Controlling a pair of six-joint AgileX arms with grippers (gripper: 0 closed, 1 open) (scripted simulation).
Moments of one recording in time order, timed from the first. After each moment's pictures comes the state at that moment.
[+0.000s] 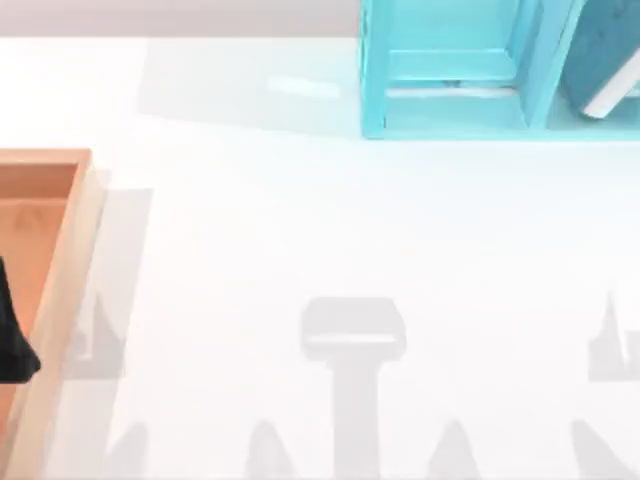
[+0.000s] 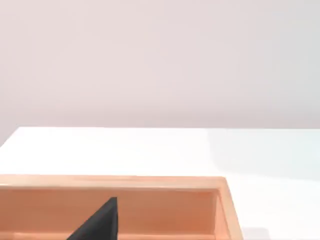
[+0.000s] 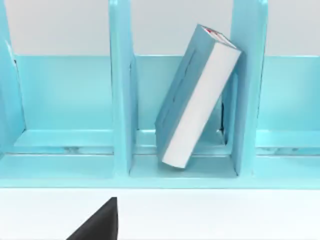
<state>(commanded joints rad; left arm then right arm) 0.00 0.00 0.00 0.00 0.00 0.00 0.00 0.00 0.00 0.00 0.00 0.00</state>
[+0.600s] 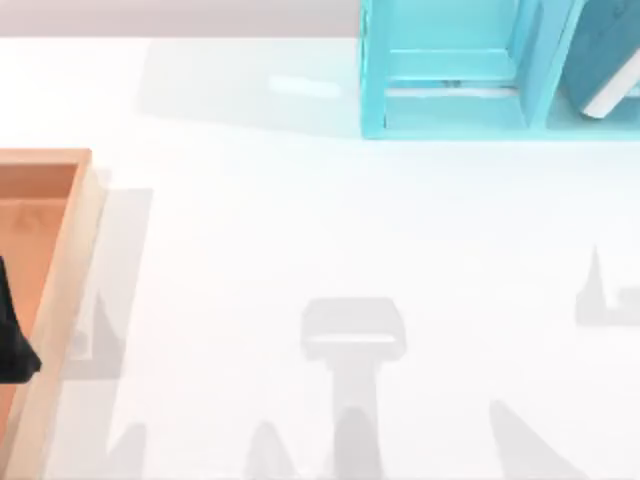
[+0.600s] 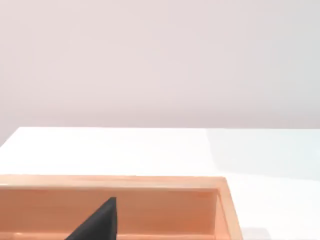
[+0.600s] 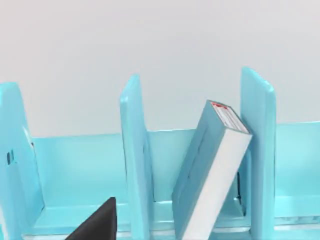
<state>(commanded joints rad) 0.00 0.00 0.00 0.00 0.00 0.00 -0.02 0.38 0.19 0.28 -0.03 0.08</state>
